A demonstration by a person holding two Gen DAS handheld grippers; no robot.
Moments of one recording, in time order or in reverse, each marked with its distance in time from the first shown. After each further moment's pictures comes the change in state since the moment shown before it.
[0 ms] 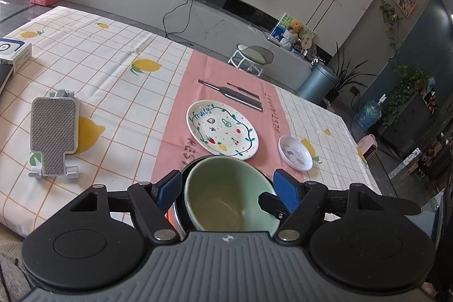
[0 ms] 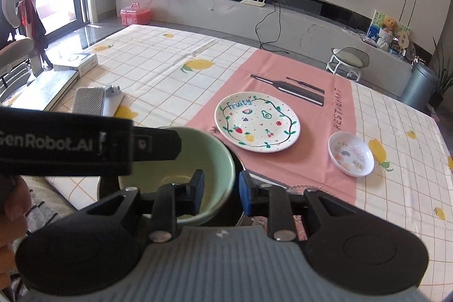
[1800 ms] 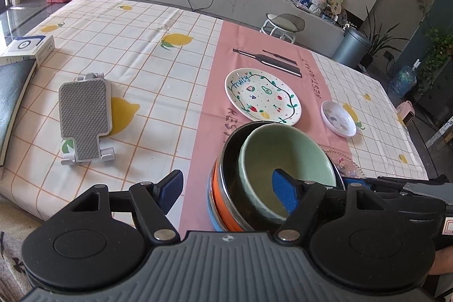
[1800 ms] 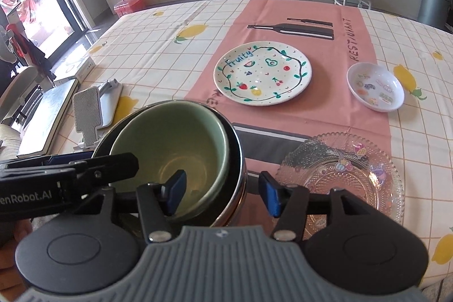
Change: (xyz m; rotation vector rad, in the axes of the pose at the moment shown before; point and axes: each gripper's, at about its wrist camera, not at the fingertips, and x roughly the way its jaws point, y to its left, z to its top) left arm 0.014 0.004 -0.007 0.083 0.129 0.180; right arm 0.033 -0.035 -0.010 0.248 0.166 0.152
